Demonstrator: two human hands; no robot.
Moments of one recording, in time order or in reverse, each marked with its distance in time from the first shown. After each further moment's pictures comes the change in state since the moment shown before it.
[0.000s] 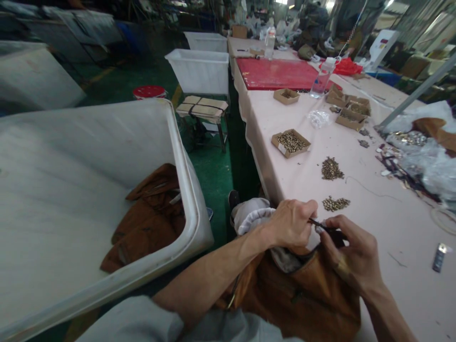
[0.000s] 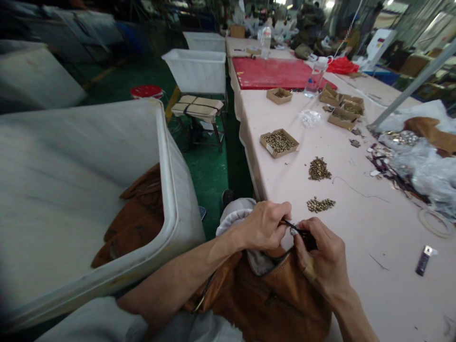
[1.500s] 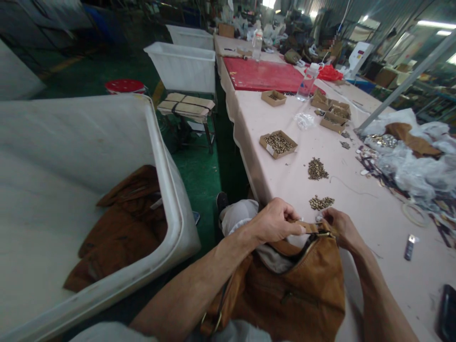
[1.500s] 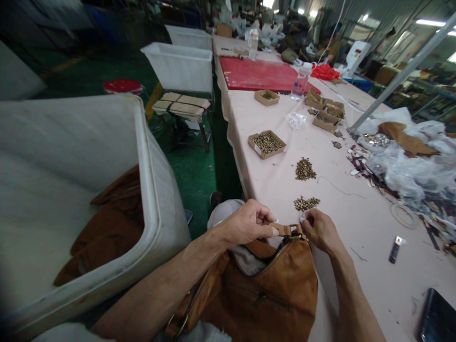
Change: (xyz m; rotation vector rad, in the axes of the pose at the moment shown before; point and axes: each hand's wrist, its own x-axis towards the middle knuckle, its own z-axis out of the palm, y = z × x) left_hand -0.002 -0.019 0.004 -0.739 -0.131 -0.356; right_hand 0.007 0.144 -0.003 -0.232 -0.326 0.394
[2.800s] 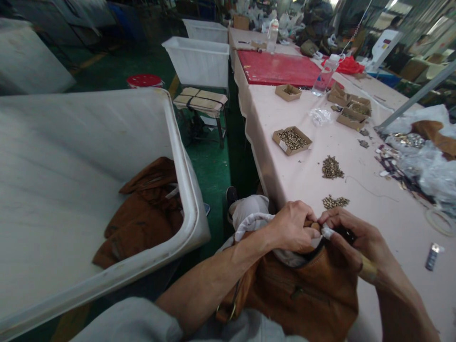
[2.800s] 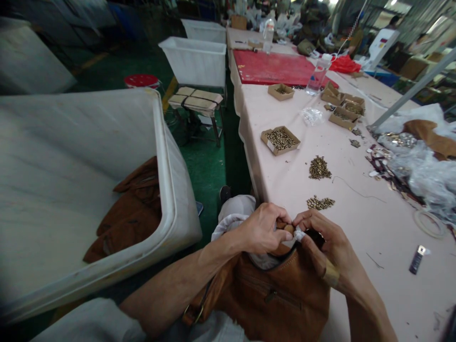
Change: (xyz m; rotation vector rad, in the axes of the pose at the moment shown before) left_hand -0.013 0.019 0.013 0.437 0.089 0.119; right_hand -0.053 -0.127 -0.046 0.418 -0.078 -0.393
